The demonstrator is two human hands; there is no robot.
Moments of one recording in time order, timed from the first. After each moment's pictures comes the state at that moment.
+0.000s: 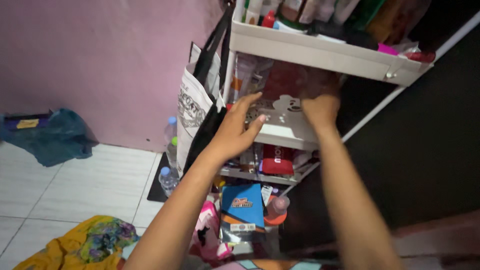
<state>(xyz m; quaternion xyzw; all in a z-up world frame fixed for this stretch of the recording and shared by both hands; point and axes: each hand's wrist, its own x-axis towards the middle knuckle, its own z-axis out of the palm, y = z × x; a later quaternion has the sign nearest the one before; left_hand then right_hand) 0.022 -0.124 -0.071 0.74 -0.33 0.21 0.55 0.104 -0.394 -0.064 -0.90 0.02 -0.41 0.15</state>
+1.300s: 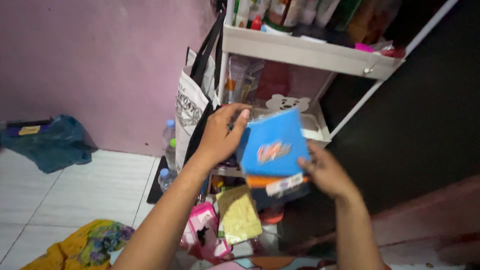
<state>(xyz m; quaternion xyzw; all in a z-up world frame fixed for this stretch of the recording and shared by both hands) -0.026 -0.107 -0.048 0.75 -0.26 0.20 0.57 -0.094 -0.408 -0.094 -0.82 -0.06 -0.02 0.57</state>
